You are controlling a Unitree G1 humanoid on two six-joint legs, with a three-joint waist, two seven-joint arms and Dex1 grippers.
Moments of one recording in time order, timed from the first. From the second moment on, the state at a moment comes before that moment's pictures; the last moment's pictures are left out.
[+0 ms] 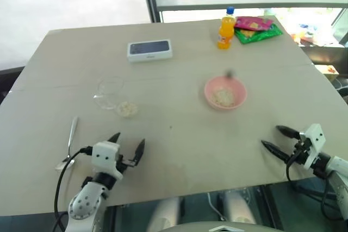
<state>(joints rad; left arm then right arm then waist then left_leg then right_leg) 0.42 0.30 0.18 -0.28 -0.19 -0.05 -0.40 0.16 -0.60 -0.24 -0.01 0.44 0.09 0.93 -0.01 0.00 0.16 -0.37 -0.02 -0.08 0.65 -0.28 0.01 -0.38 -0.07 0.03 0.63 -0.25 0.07</state>
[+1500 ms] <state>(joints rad) 0.45 0.30 0.22 -0.36 -0.30 0.03 -0.42 0.15 -0.59 -0.19 -0.13 0.48 0.10 0.99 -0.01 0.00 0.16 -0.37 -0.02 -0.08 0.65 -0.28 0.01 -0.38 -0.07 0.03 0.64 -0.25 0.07</state>
